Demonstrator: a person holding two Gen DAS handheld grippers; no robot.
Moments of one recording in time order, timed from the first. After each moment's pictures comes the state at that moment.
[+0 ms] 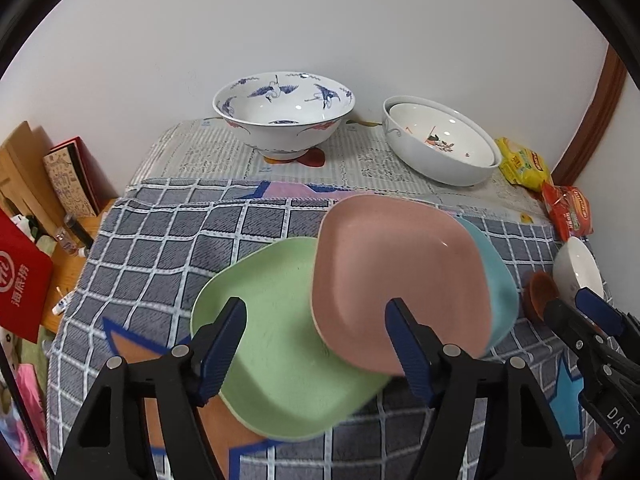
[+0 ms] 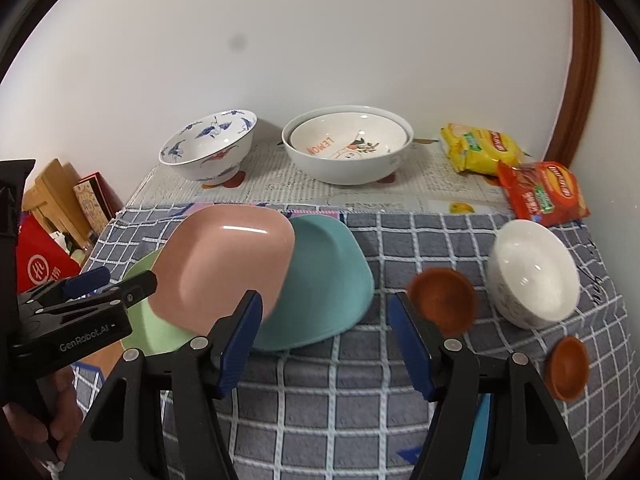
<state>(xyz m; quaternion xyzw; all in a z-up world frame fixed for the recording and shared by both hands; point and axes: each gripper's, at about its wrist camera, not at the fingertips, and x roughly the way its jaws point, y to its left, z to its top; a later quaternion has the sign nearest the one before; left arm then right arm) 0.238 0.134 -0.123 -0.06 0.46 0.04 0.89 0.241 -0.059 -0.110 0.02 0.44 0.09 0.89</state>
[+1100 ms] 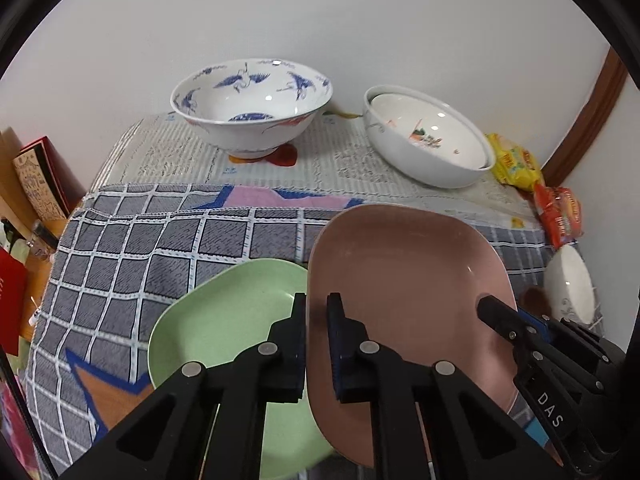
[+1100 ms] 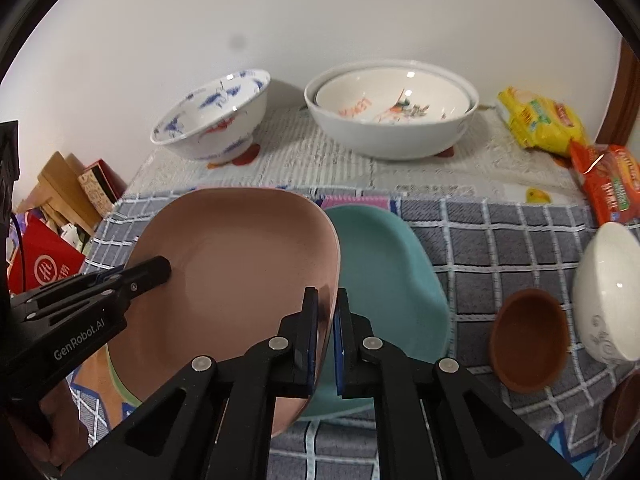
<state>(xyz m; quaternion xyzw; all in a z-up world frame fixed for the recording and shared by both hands) 0.267 0.124 -0.126 -0.07 0.48 -0.01 0.88 0.292 -0.036 -0.151 0.04 0.49 0.13 0.86</state>
